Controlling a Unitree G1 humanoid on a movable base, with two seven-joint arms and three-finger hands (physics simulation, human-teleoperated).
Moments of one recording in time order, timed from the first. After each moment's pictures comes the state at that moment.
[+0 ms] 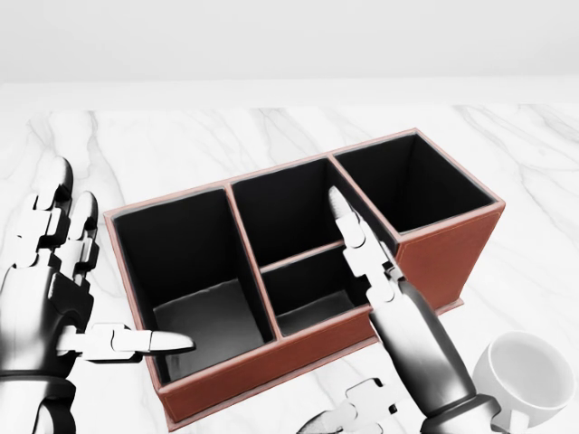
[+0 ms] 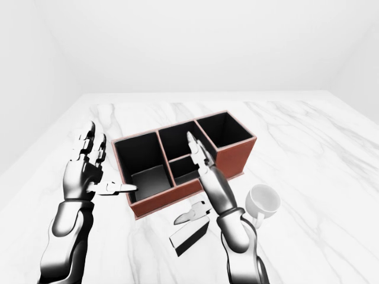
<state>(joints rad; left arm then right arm) 0.01 0.04 0.10 -0.40 -0.03 0.09 -0.08 0.15 -0.04 0.16 -0.60 -0.47 0.09 0.30</state>
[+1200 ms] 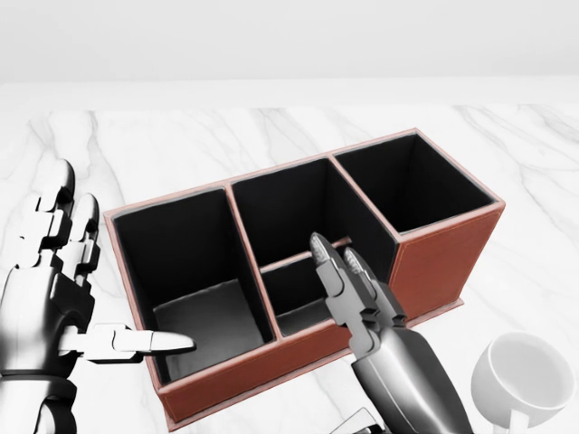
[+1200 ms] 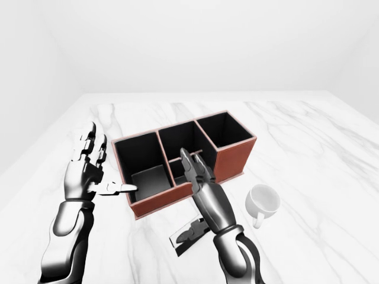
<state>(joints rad) 0.01 0.04 0.10 -0.38 -0.03 0.09 -0.08 0.30 -0.09 0.26 -0.69 -0.68 0.09 0.29</state>
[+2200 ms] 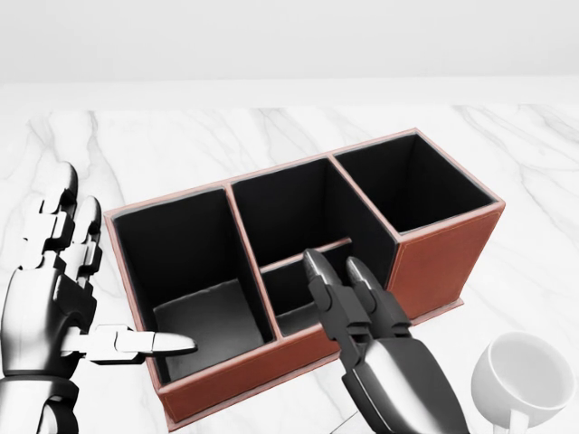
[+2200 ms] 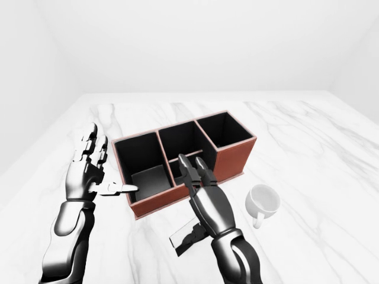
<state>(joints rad) 0.01 0.04 0.10 -0.37 -0.03 0.09 -0.08 0.33 -0.10 0.30 -0.70 -0.88 0.09 0.30</state>
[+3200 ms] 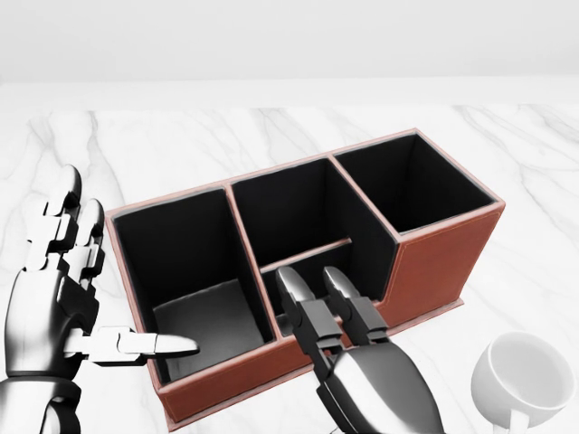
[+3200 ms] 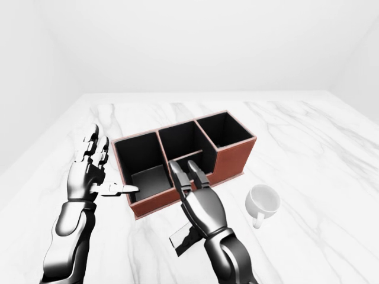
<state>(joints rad) 0.01 0.04 0.09 -0.37 -0.02 0.09 -0.08 0.31 -0.10 0.33 -0.61 -1.01 0.02 0.29</state>
